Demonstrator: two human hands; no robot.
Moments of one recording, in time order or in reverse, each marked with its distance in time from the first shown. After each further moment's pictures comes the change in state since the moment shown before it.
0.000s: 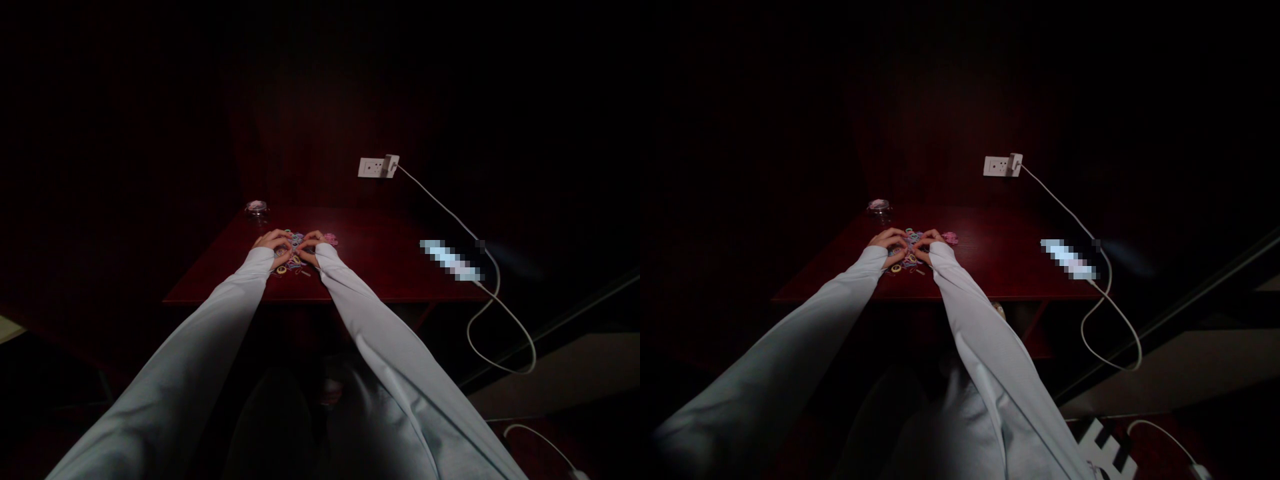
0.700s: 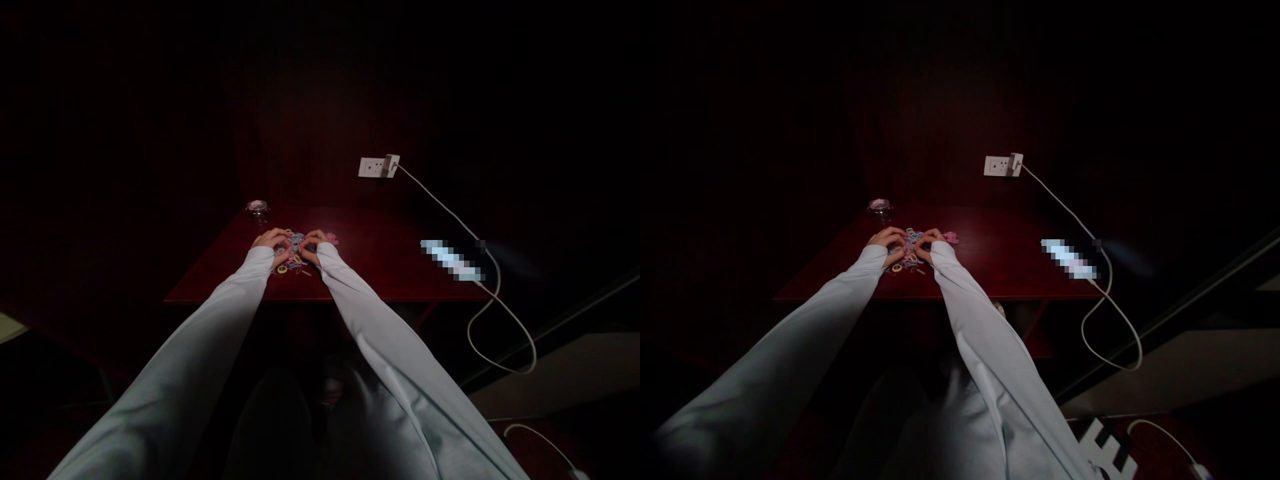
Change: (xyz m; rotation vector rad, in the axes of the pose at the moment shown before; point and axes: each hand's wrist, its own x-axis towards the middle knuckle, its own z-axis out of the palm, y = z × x) left_hand 0.000 0.002 -0.002 0.024 0.032 -0.044; right_hand -0.001 -0.008 -0.004 -0.049 0.018 0.000
